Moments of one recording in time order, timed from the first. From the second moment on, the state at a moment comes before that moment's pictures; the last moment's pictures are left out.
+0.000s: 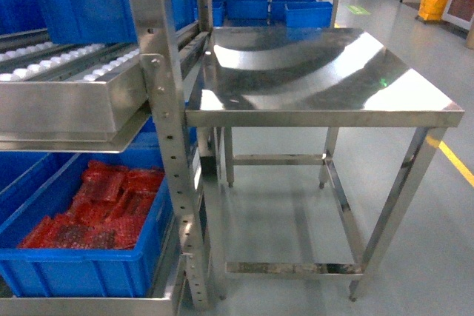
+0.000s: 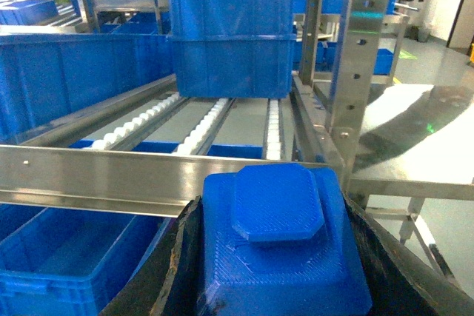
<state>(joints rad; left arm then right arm) -0.01 0.24 0.22 0.05 -0.14 0.00 0.00 0.01 0.01 0.00 0.00 0.00</state>
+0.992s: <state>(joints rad) -0.01 0.24 0.22 0.05 -0.14 0.00 0.00 0.01 0.01 -0.01 0.00 0.00</state>
